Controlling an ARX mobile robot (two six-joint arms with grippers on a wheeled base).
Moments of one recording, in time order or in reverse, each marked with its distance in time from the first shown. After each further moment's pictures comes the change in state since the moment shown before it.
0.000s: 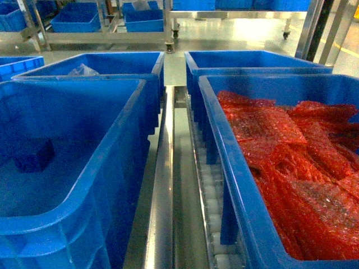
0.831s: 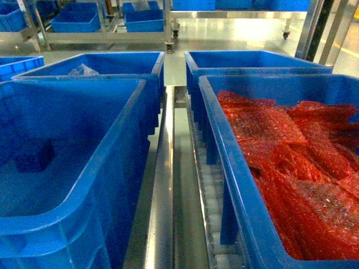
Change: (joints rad) left arm 0.000 0.000 0.000 0.000 0.000 0.000; right arm 0.000 0.000 0.000 0.000 0.000 0.000
